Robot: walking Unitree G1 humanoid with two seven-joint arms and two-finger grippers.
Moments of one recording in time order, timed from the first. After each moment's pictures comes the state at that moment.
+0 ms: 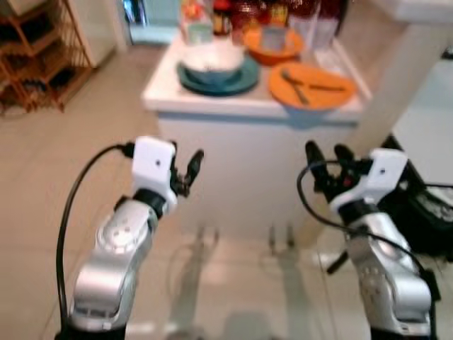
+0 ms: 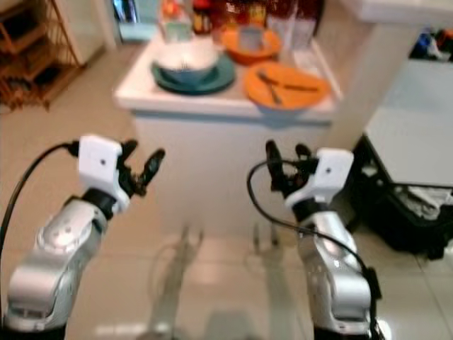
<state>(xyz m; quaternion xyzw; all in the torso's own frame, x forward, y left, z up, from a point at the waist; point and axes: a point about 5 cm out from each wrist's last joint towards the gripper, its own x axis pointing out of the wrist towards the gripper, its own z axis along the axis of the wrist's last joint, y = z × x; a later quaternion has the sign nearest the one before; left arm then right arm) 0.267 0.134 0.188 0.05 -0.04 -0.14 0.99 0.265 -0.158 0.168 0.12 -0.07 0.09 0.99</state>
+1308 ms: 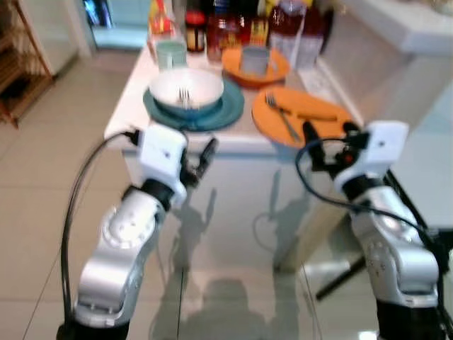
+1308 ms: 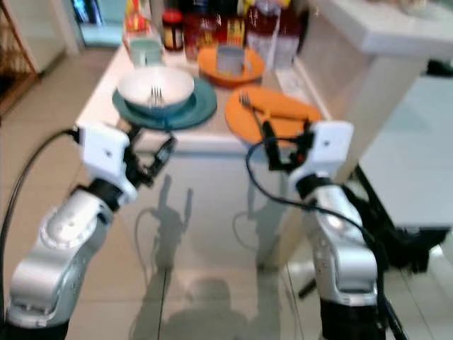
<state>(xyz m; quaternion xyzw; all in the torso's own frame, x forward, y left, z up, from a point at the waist) 0.263 0.120 0.198 0.06 -0.07 -0.19 0.98 0.287 -0.162 0.189 0.07 -0.08 0.09 0.99</state>
